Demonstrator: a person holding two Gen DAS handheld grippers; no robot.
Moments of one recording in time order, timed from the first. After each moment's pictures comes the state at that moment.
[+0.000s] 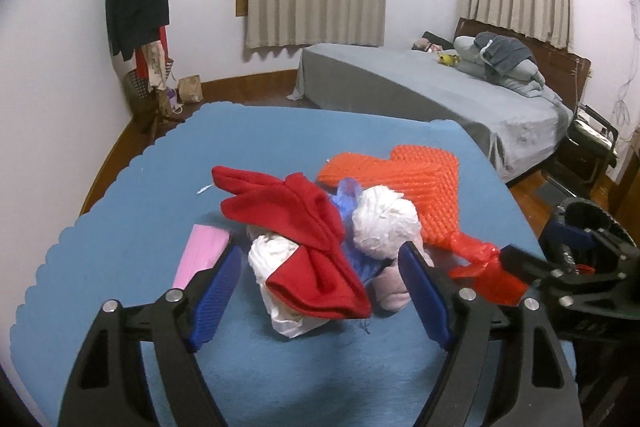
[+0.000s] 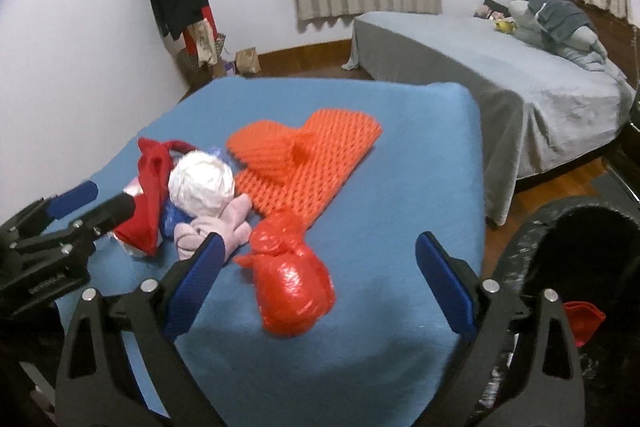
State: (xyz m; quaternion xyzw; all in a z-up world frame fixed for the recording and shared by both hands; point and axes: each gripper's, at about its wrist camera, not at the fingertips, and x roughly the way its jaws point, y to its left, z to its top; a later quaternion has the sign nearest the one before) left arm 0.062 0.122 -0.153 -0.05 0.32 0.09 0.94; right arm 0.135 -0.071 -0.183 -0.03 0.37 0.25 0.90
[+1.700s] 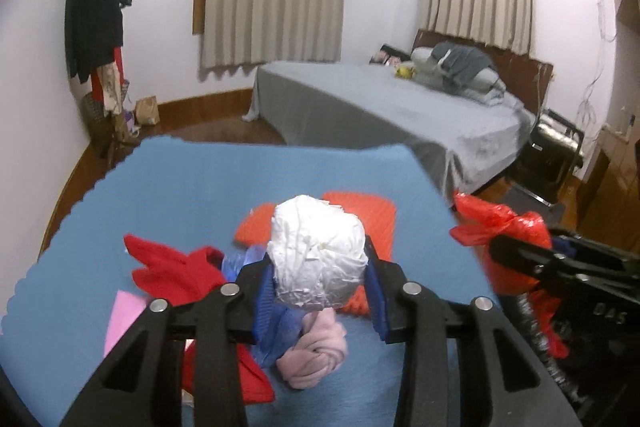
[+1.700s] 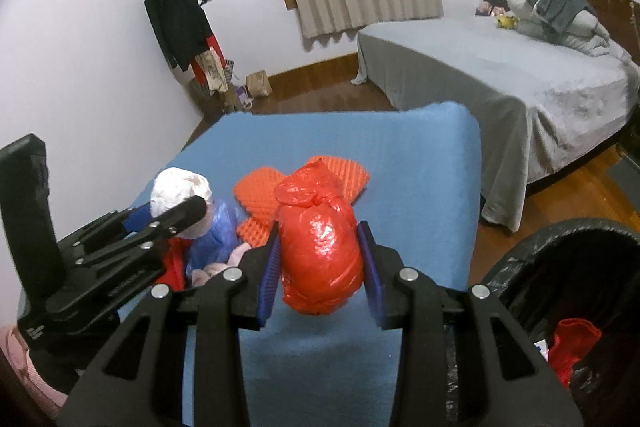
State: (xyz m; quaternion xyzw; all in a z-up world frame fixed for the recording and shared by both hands) left arm 0.109 0.080 -0.120 -0.04 0.28 0.01 0.96; right arm 0.150 -0.118 -0.129 0.04 0.33 0.27 0.90
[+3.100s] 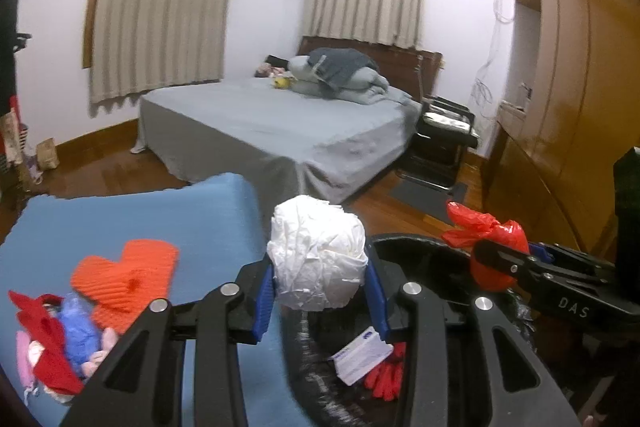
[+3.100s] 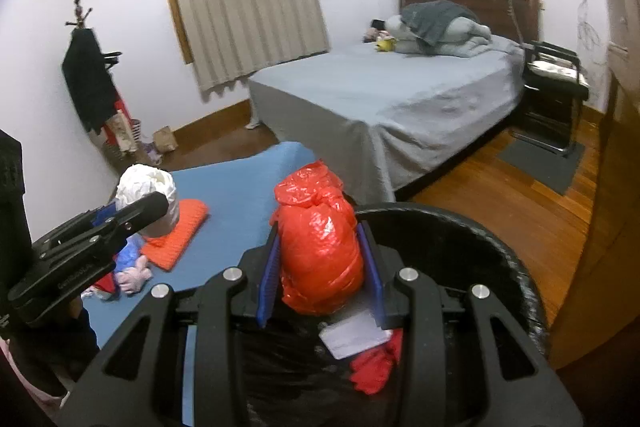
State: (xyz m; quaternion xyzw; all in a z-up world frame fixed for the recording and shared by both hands) left arm 0.103 -0.088 -0.073 -0.01 0.26 -0.19 0.95; right arm 0.075 -0.317 -0.100 0.08 0.29 0.07 0.95
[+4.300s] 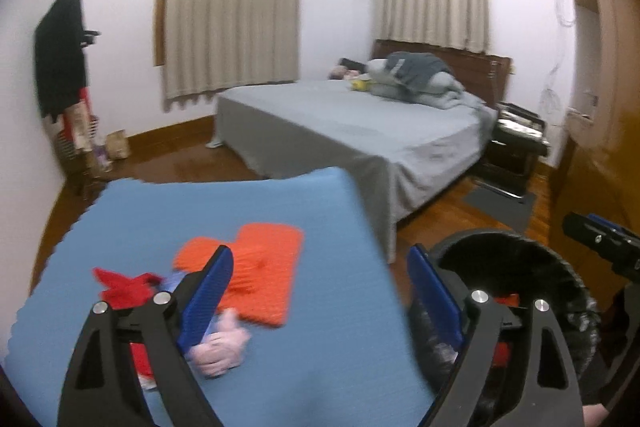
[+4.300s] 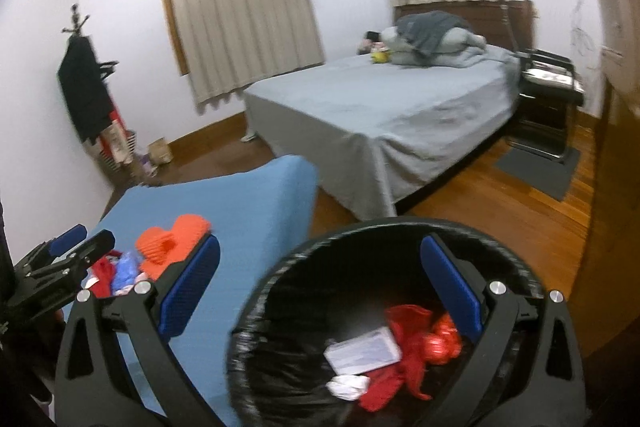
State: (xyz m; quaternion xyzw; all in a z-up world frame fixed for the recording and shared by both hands) left arm 0.086 0.005 -0.078 -0.01 0.26 -0.04 0.97; right arm 0.088 -0.267 -0.098 0.07 0.27 0.09 0.95
